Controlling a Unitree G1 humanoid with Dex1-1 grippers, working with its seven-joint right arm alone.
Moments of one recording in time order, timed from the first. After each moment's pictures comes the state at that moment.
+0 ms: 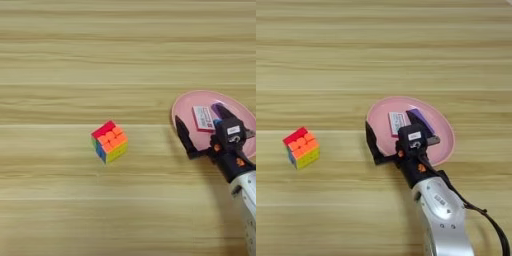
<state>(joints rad) 0.26 -0.19 -0.09 -0.33 0.08 0.04 0.32</state>
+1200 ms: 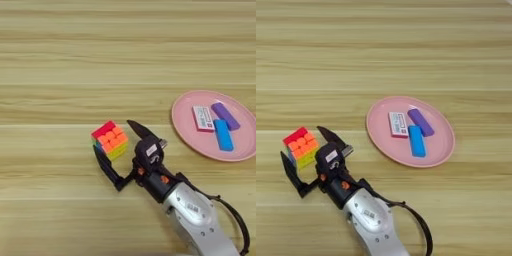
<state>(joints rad) 0.28 -0.10 0.37 -0.32 0.01 0.00 0.36</state>
